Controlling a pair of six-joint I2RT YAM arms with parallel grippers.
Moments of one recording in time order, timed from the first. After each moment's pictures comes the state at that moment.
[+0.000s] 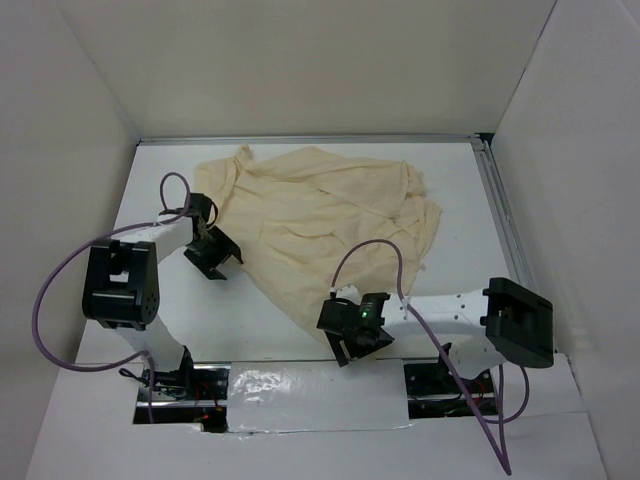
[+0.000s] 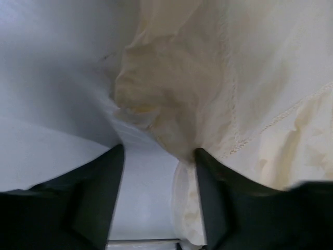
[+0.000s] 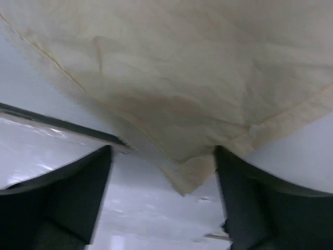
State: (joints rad) left arm -0.05 1.67 0.98 -0.66 0.15 -0.90; right arm 1.27 1.42 0.75 -0.76 0.18 0.86
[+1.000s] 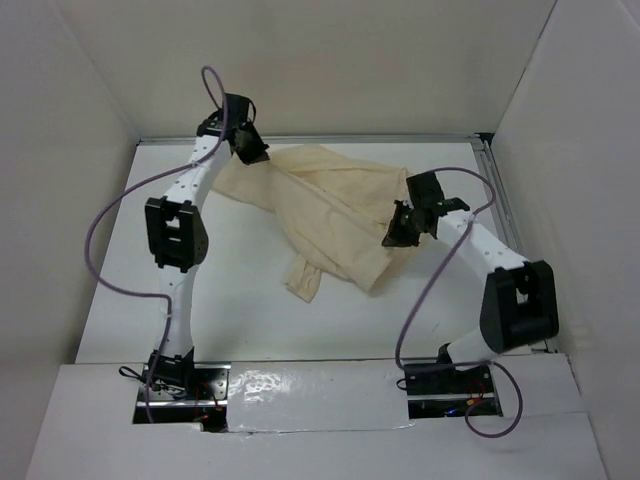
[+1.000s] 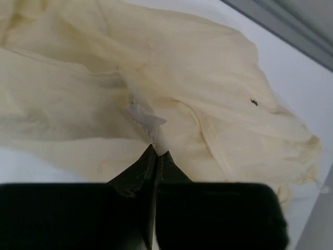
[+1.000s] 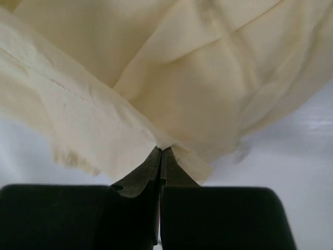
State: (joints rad) left arm -0.17 2.24 2.23 -0.80 0.02 -0.72; right arm 0.26 1.43 1.04 -0.59 -0.21 0.54
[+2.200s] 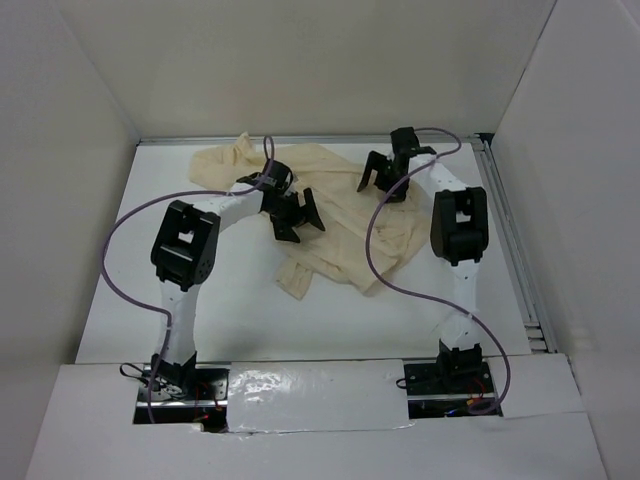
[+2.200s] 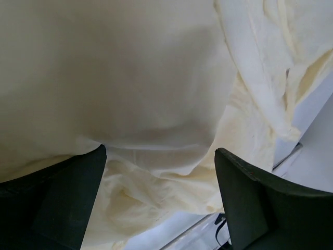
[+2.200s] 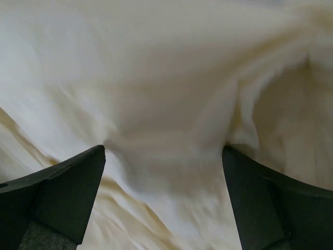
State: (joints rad) left arm -0.41 2.13 1.57 -0.50 0.44 -0.69; right arm 0.13 2.37 2.00 -0.67 -0.21 0.46
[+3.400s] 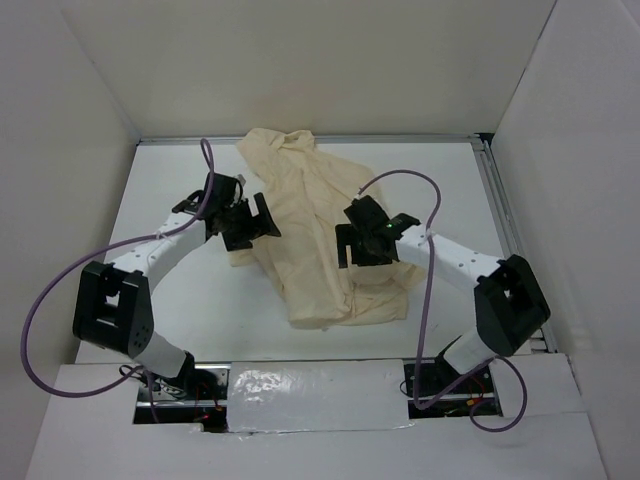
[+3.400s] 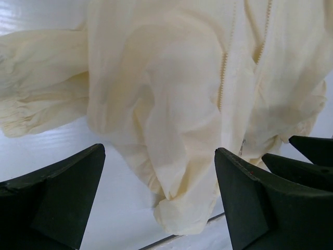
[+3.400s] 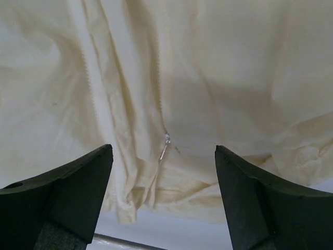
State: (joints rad) left arm -0.27 1.52 1.09 -0.50 0.27 -0.62; right arm 0.64 1.49 1.06 -0.60 0.12 0.51
